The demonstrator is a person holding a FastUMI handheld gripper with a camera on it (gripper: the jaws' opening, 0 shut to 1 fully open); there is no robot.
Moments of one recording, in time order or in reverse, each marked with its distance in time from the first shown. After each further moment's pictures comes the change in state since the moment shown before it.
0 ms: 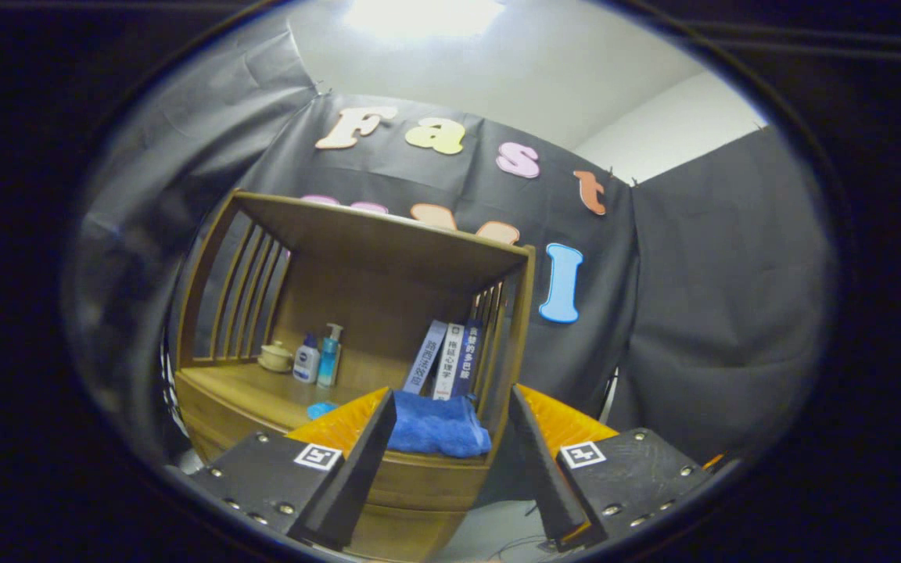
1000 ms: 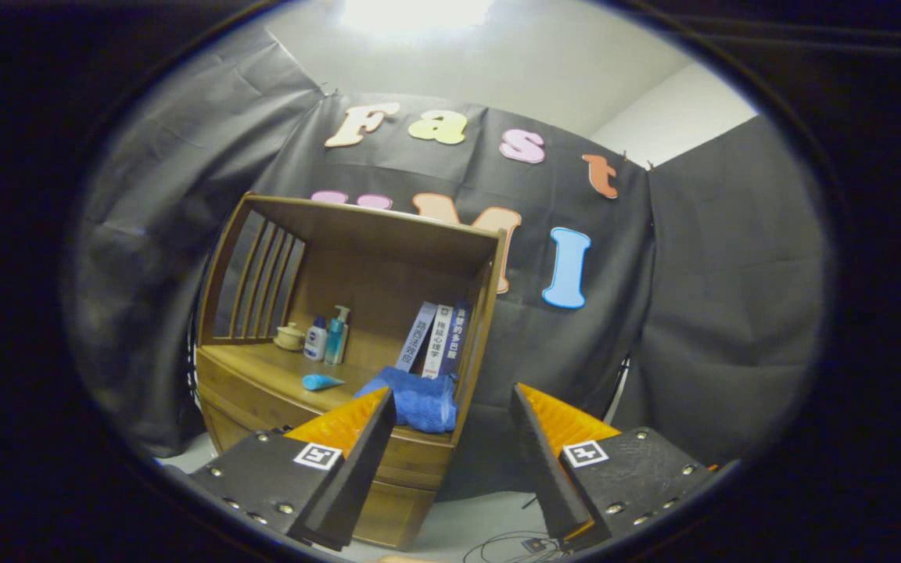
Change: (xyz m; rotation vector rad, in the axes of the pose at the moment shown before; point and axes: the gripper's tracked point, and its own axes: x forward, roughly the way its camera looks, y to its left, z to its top) arm -0.027 -0.076 -0.016 0.038 0.031 0.100
